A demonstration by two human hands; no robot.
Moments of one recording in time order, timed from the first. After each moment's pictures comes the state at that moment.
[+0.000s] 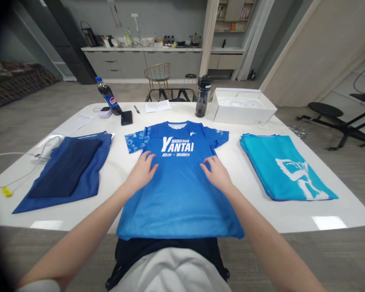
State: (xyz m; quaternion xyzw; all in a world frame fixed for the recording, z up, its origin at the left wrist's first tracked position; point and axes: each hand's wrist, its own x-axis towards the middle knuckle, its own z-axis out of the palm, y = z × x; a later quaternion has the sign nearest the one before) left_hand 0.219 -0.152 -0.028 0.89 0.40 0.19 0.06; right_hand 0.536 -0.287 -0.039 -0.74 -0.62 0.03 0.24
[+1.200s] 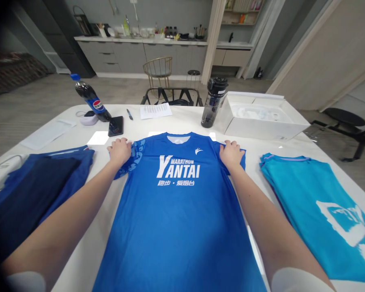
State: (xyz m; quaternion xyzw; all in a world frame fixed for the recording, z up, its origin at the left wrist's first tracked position) left_hand 0.231 0.111 -0.069 0.73 0.67 0.10 -0.02; right_hand 0.666 -0.076 -0.068 -0.91 -0.41 -0.05 0.09
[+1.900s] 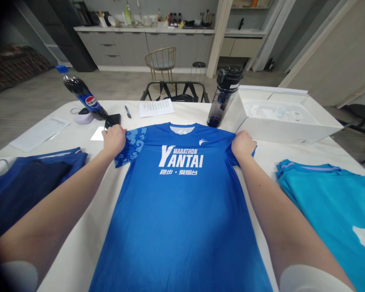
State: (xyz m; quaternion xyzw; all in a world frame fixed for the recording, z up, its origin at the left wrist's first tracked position) left_hand 0.236 0.183 -0.056 0.77 0.62 0.10 -0.10; right_hand 0.708 -0.011 -0.064 -0.92 -0.36 -0.09 0.09
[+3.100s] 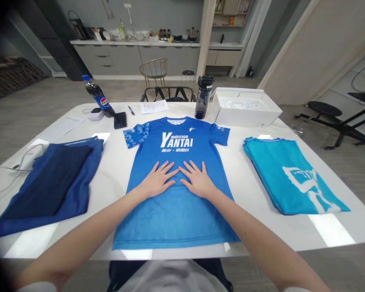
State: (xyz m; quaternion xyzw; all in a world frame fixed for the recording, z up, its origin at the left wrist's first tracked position) left_hand 0.264 -0.130 -0.062 0.97 0.22 0.04 0.10; right_hand 0.492 -0.238 -0.060 -0.65 -0.75 0.11 0.06
